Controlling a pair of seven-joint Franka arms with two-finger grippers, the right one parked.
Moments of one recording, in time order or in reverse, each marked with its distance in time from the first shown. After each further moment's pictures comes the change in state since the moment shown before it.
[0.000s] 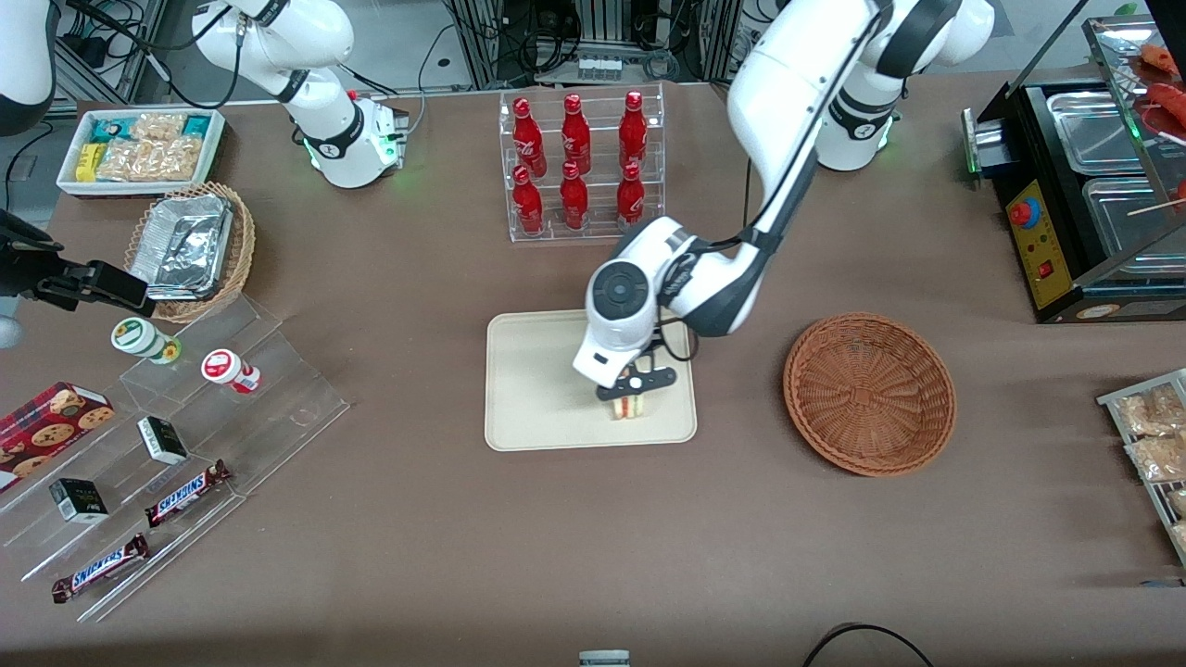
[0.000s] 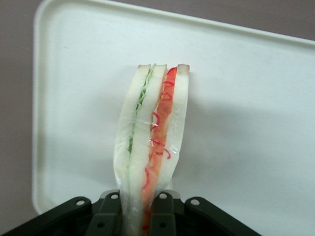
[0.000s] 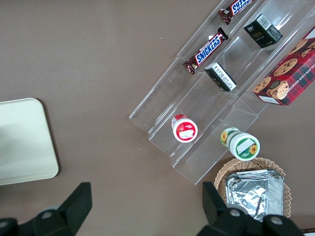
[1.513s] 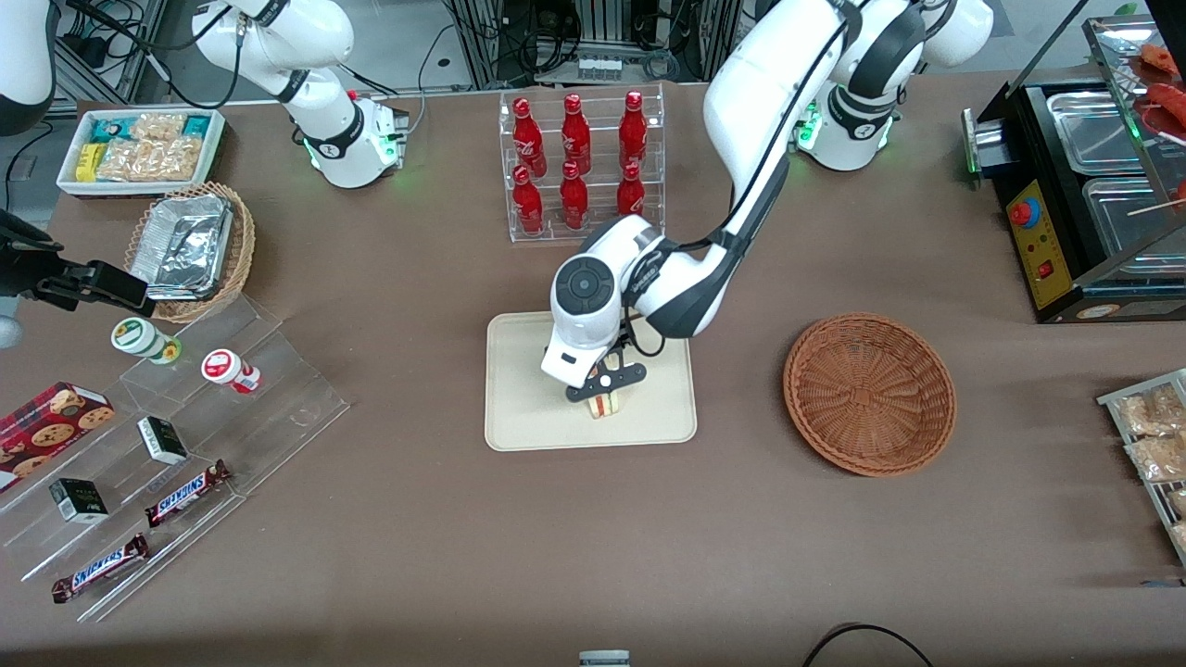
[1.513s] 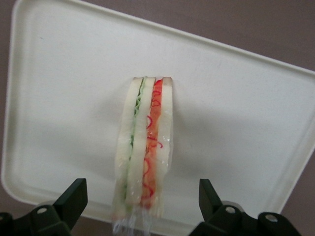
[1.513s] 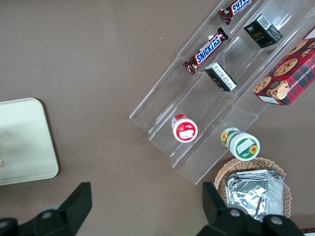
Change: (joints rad) arm -0.028 0.025 0.012 0.159 -0.027 -0.098 -0.091
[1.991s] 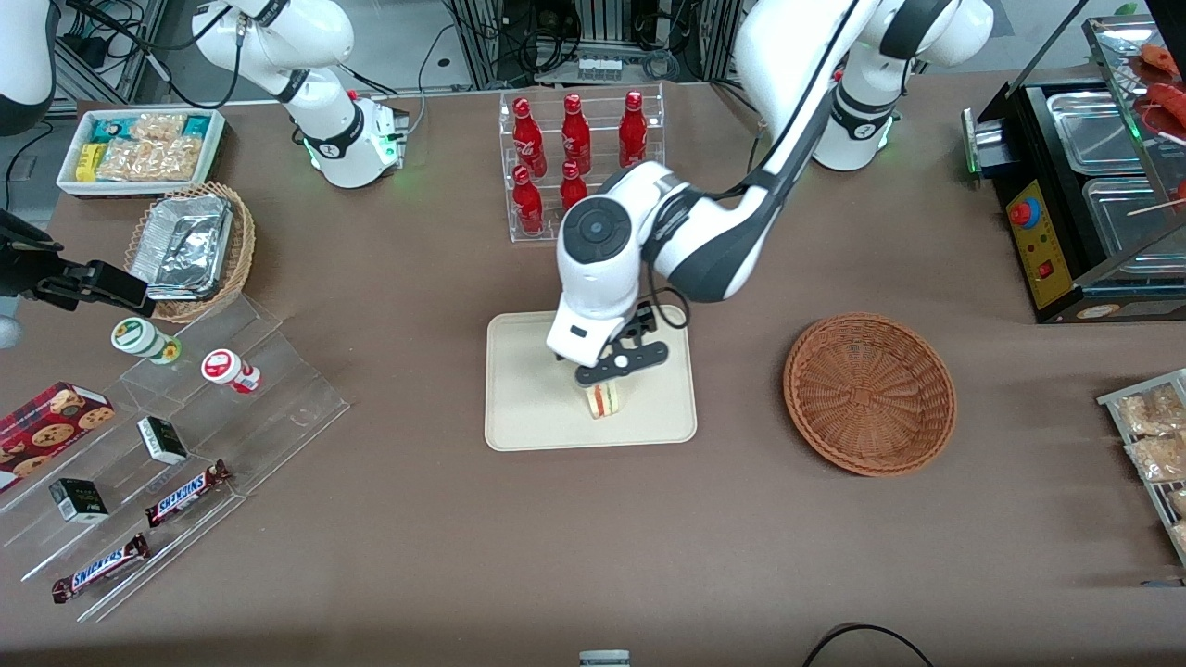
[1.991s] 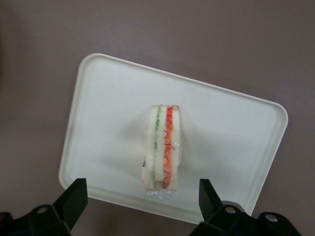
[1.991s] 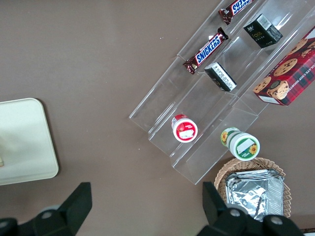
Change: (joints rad) arm 0.029 -0.157 0.028 0.003 0.072 -0.128 0.011
